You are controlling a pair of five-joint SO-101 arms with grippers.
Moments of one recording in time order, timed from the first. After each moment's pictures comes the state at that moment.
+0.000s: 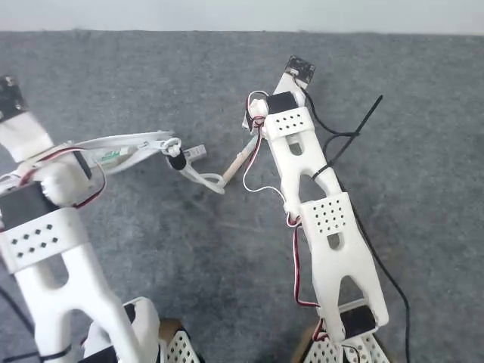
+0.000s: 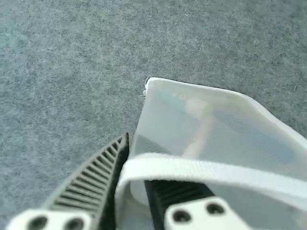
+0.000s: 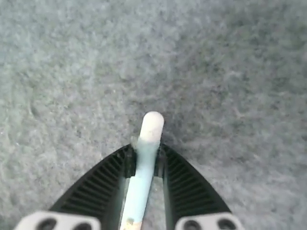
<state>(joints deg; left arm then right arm) -31.2 -35.5 26.0 76.0 9.2 -23.0 69.0 -69.7 78.9 -43.6</state>
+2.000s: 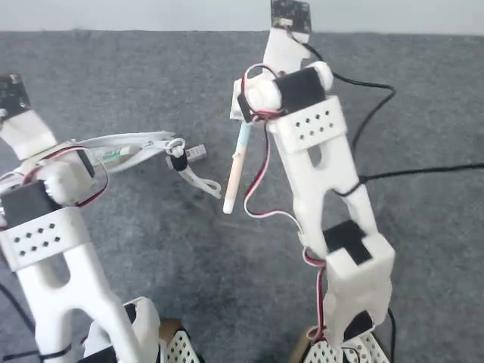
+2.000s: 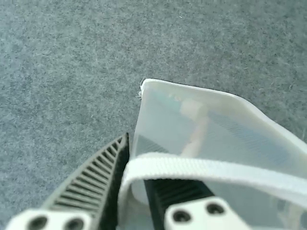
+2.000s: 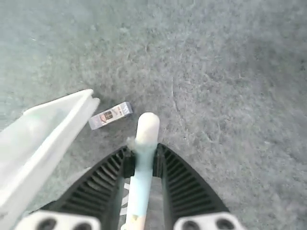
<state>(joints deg) -29.6 -35.5 26.0 75.4 9.2 -29.6 19.3 -53.0 100.5 -29.3</state>
